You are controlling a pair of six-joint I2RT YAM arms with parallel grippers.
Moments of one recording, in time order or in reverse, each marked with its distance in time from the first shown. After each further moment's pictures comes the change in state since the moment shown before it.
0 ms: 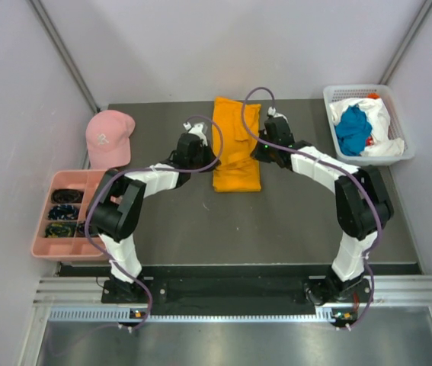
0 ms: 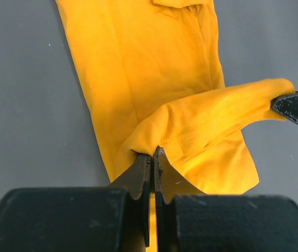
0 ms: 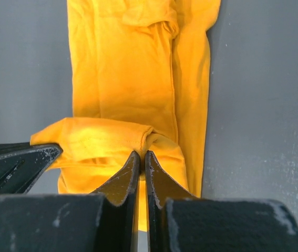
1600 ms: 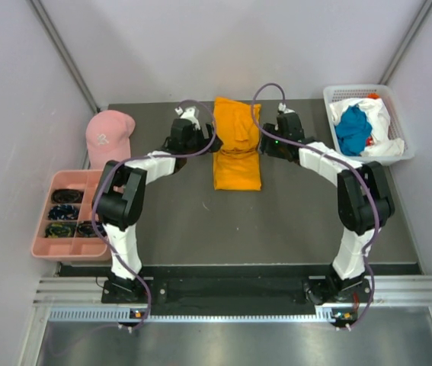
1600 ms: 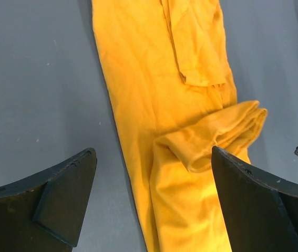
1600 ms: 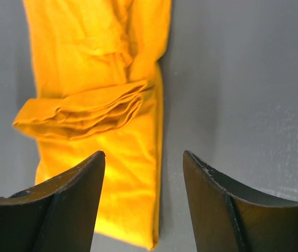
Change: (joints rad) left arm 0.094 0.150 0.204 0.016 0.003 0.042; right arm -0.099 0.059 0.035 0.010 -0.019 -0.087
